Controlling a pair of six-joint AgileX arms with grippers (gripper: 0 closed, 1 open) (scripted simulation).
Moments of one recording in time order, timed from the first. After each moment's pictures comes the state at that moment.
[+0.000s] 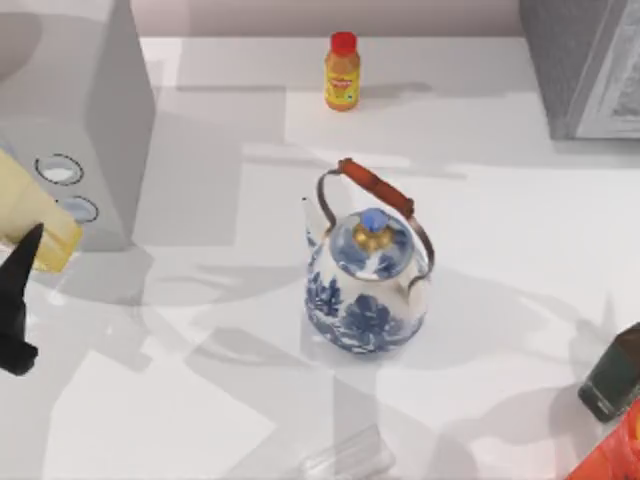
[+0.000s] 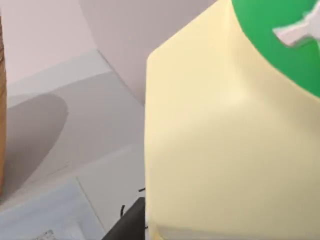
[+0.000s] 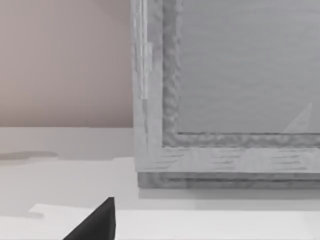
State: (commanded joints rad) left arm 0.06 0.42 0.39 -0.19 0.40 0.36; right arm 0.00 0.00 0.00 0.00 0.00 0.00
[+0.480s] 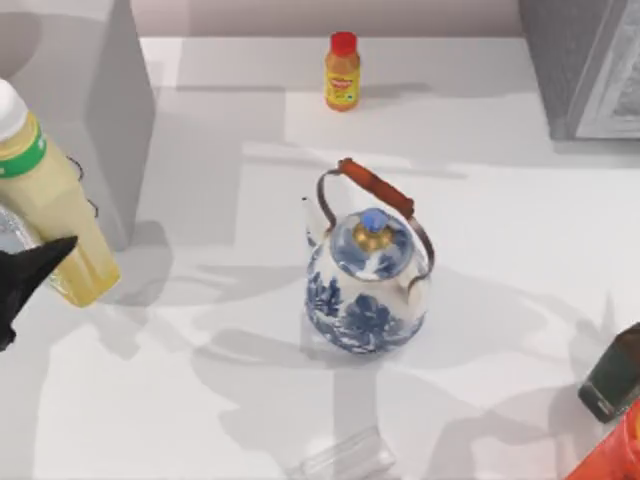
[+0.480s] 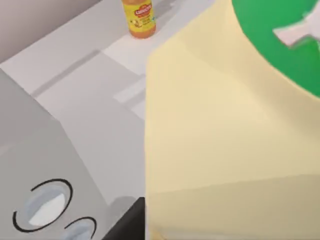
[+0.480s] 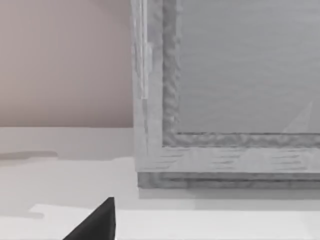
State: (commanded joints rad) left arm 0.17 0.86 0.67 -0.49 0.76 0.67; right arm 0.00 0.00 0.00 0.00 0.00 0.00
